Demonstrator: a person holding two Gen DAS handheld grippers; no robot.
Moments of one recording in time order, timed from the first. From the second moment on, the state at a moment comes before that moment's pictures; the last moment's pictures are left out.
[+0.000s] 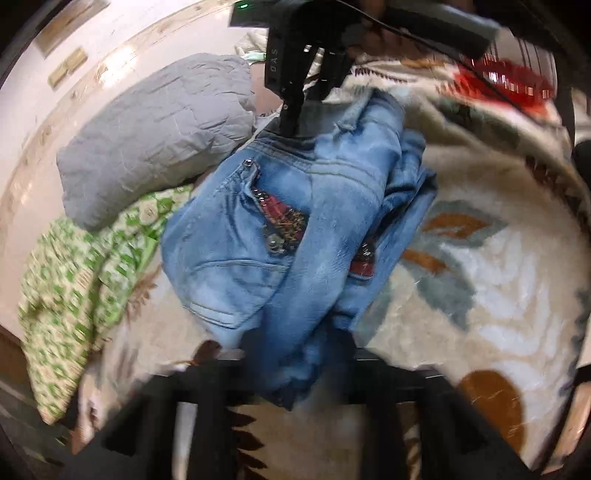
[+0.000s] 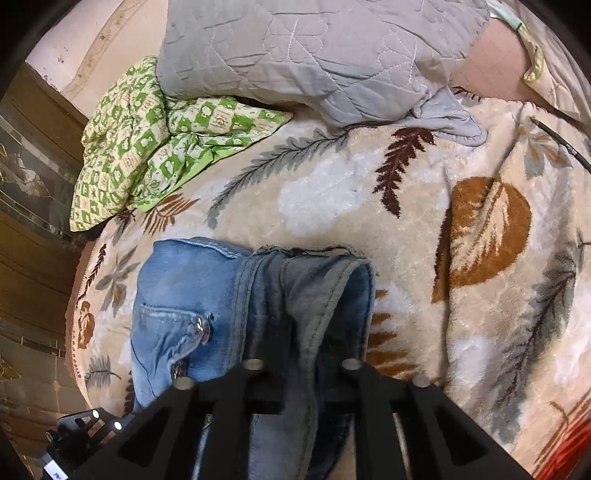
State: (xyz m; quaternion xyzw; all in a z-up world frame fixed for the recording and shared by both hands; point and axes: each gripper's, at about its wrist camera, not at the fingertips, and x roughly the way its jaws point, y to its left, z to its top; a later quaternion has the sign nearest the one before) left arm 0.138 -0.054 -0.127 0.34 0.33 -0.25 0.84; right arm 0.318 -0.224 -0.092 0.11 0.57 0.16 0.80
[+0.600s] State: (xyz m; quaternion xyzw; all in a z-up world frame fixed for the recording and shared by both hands) left arm 0.158 0.023 -0.062 0.07 0.37 -0.21 0.90; right arm 0.254 -0.245 -0.055 0.14 0.51 0.19 0.83
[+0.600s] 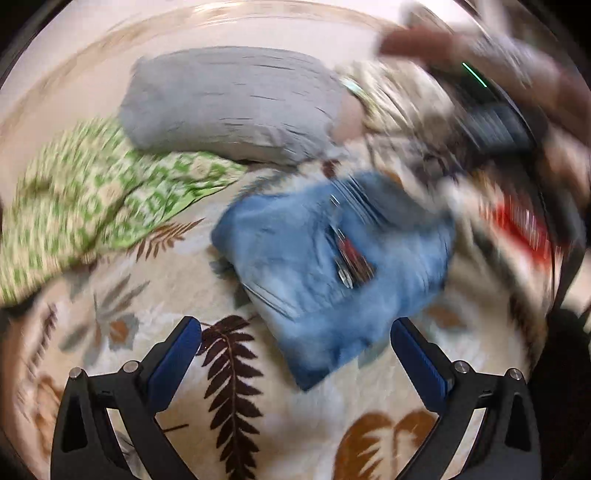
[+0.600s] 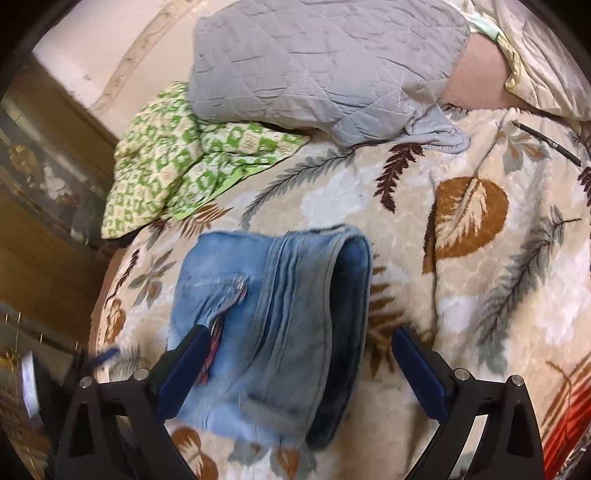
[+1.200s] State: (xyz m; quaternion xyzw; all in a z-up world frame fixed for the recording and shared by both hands) left arm 0.325 0.036 -0.069 -0.16 0.49 -0.15 0.84; right arm 0.163 -0.224 -0.059 0.00 0.45 0.22 0.86
